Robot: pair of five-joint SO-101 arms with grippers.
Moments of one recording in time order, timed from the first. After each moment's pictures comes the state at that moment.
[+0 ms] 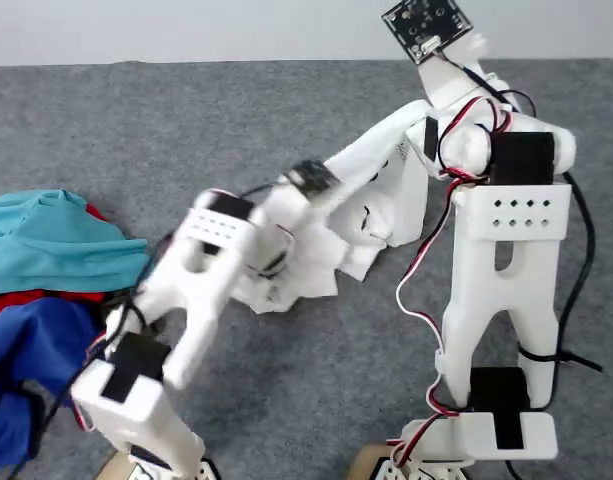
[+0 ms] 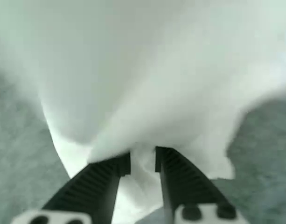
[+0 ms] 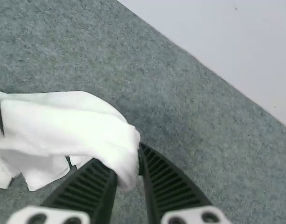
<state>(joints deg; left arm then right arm) 14.1 11.7 15.6 64.4 -21.0 -3.9 -2.4 -29.4 82.2 32.0</state>
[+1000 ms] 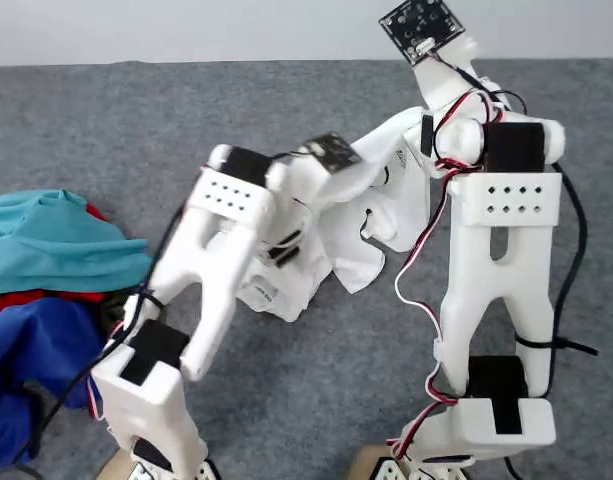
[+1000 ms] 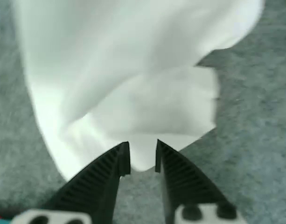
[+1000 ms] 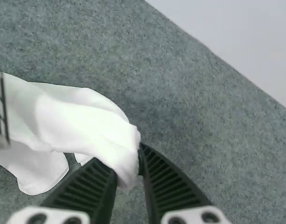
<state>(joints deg) 20.1 17.0 -10.9 93.1 -21.3 -3.8 1.1 -29.0 82.2 32.0</state>
